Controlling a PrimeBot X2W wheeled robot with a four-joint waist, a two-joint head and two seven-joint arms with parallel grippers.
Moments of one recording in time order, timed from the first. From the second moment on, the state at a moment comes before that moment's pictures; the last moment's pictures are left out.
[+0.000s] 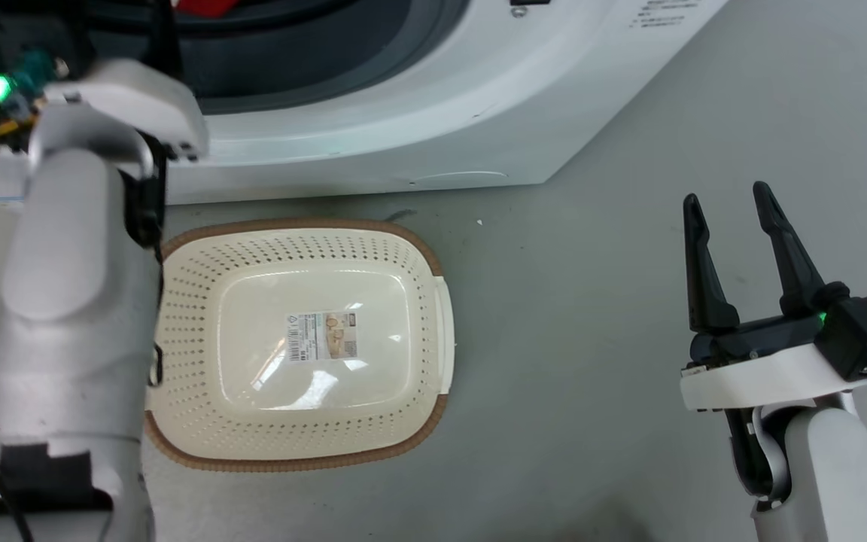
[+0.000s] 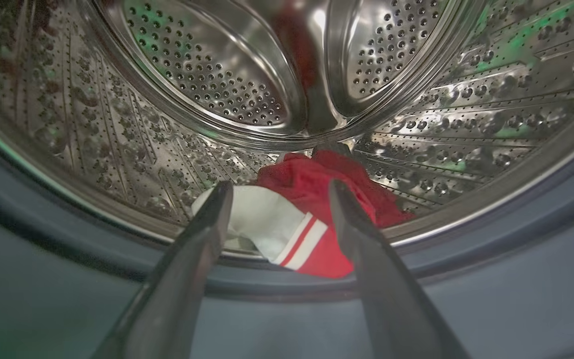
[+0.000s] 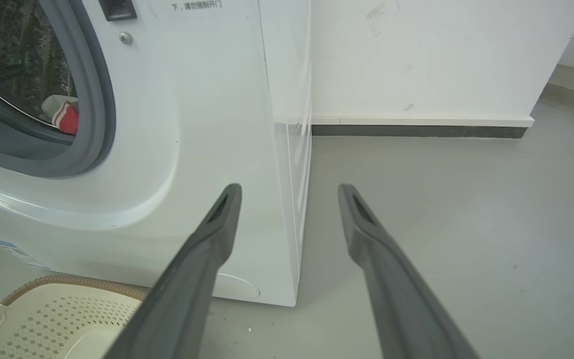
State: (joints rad) left arm -0.93 0.19 0.01 0.66 -0.05 -0.01 -0.19; right arm -0.26 -0.05 0.04 0.05 0.09 0.13 -0.26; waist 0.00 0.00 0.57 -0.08
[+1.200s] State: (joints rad) left arm -1.43 0.39 -0.11 1.03 0.04 -0.02 0.47; right arm -0.35 -0.05 0.17 0.05 0.21 0.13 -0.26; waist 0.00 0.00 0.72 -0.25
